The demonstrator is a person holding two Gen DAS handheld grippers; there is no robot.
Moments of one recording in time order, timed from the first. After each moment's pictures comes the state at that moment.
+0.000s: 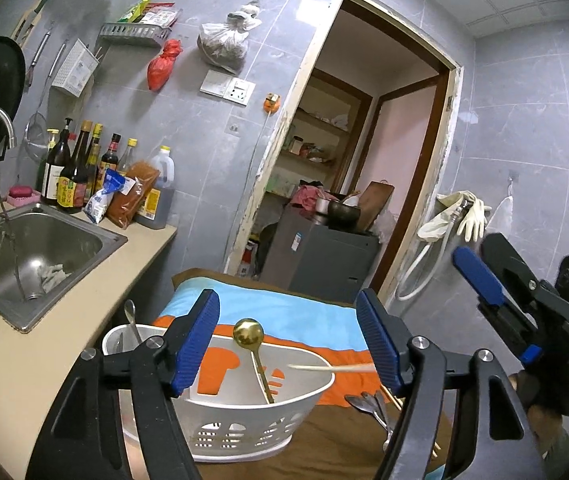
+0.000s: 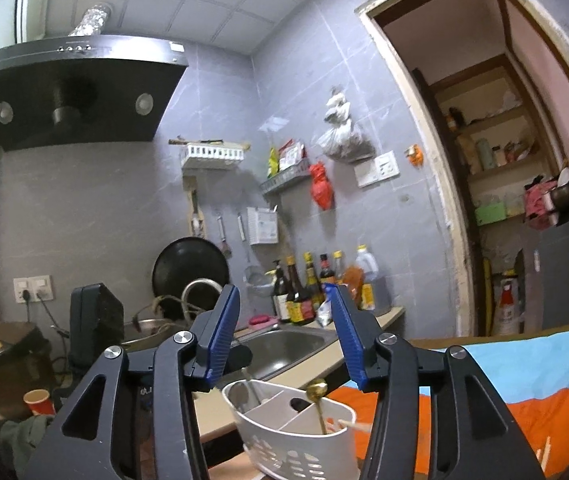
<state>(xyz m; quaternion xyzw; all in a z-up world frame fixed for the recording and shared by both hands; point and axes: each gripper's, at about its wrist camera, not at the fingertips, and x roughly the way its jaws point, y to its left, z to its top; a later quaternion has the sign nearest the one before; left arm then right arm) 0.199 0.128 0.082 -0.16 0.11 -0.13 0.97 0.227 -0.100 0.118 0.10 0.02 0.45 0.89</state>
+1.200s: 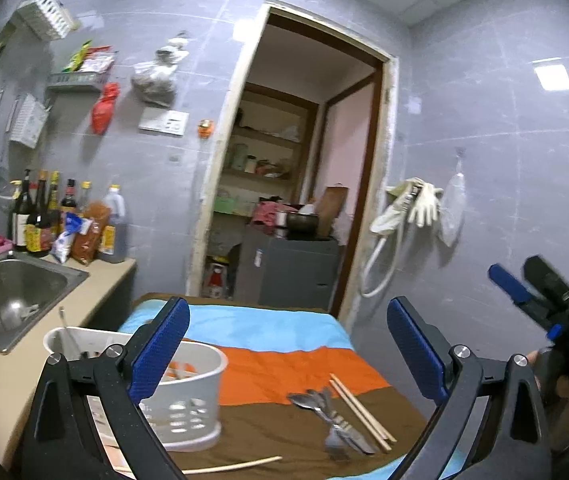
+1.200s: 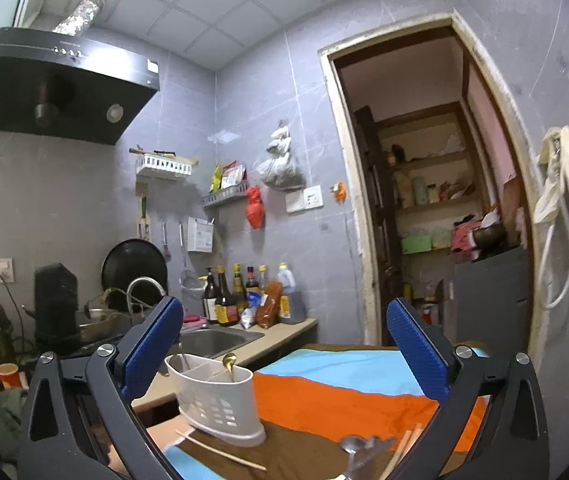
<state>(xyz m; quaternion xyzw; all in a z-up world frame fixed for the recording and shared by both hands) 0.139 0.031 0.101 -0.09 0.05 -0.18 0.98 0.126 -0.241 0.138 0.05 -0.03 0.31 0.95</state>
